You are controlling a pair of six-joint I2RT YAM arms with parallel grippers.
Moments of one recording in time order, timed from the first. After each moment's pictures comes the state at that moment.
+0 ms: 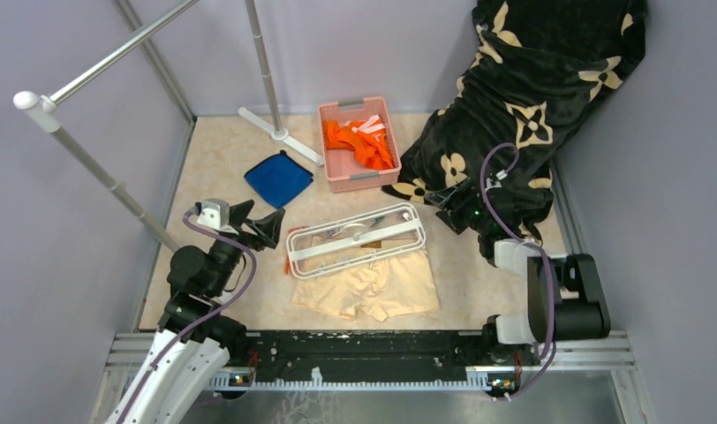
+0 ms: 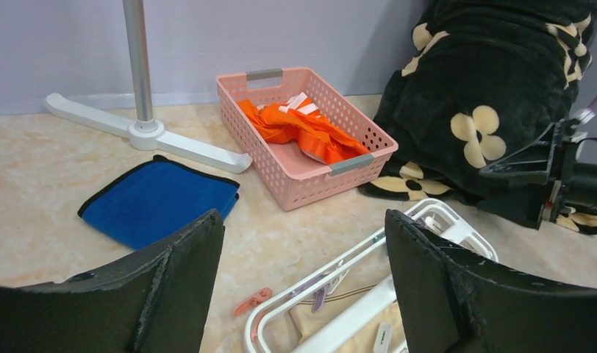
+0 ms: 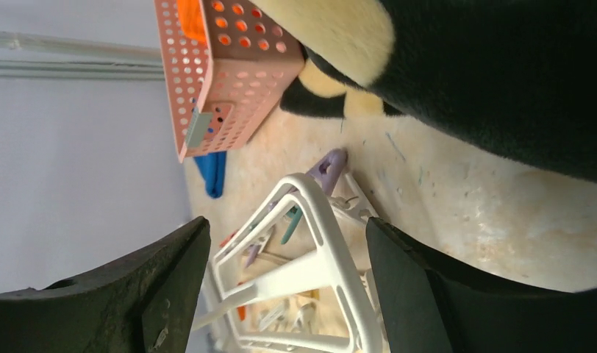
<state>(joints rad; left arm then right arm) -0.41 0.34 0.43 0.06 -0.03 -0.19 0.06 1.44 0.43 0.57 -0.47 1.09</state>
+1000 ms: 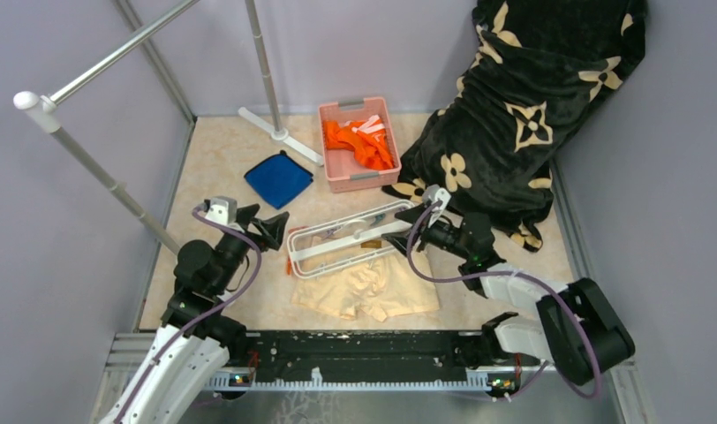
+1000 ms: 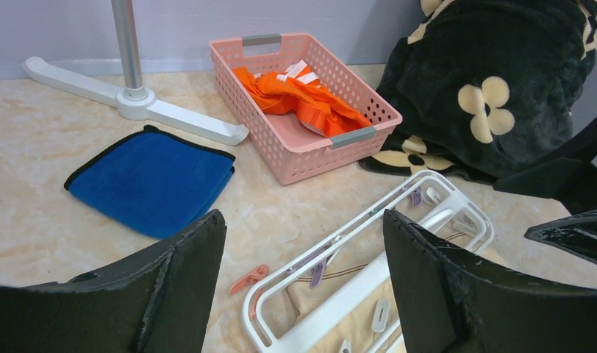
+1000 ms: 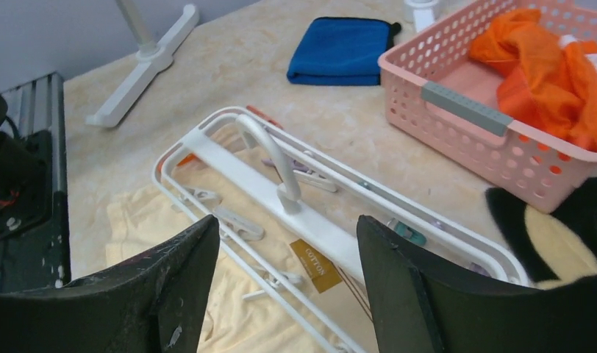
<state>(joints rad) -0.41 0.39 0.42 0.03 -0.01 -0.21 0.44 1.14 0.28 0.86 -0.60 0.16</state>
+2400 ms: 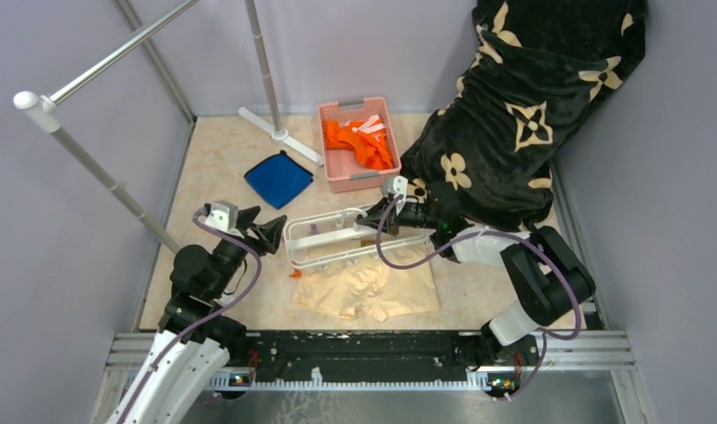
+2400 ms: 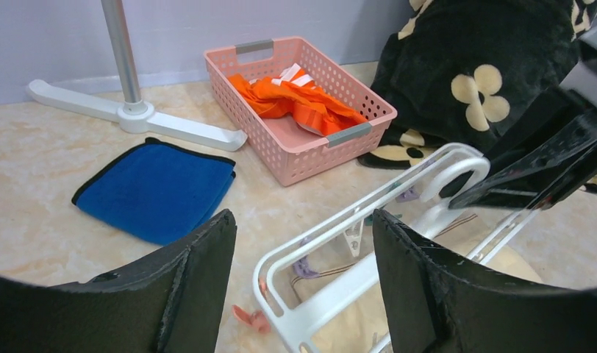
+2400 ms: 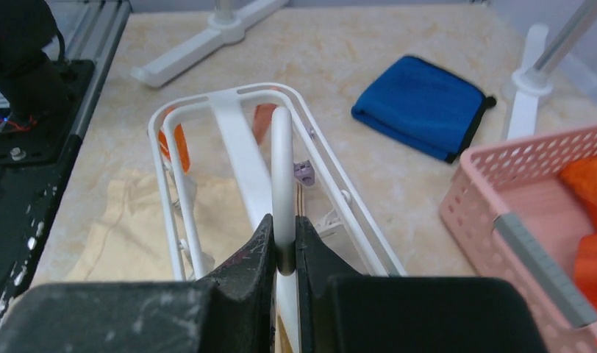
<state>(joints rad) -0.41 0.35 0.42 0.00 0.03 -0.15 0.54 1.57 0.60 0.90 -0.89 -0.11</state>
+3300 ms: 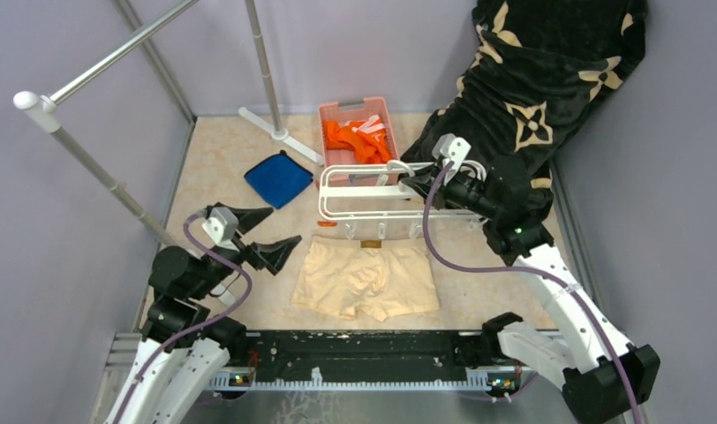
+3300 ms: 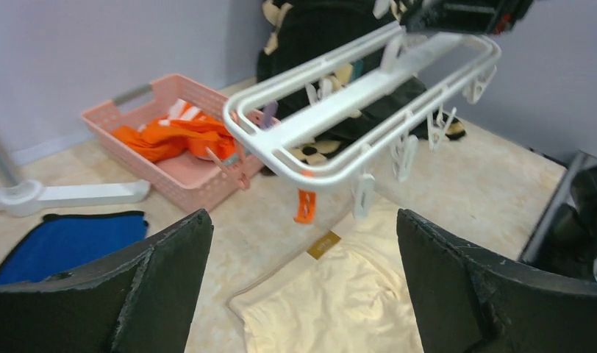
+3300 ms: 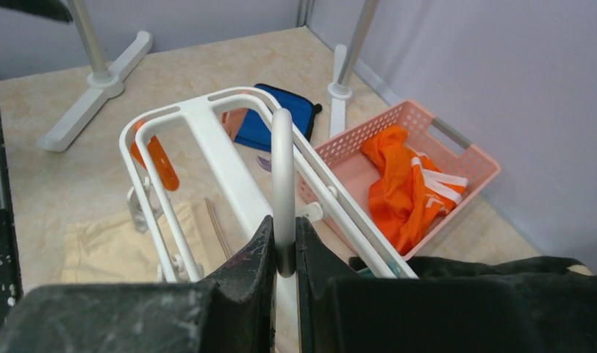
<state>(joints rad) -0.41 0.33 0.61 -0.14 0.35 -0.11 0.38 0.96 0.89 0.03 -0.65 -0.19</state>
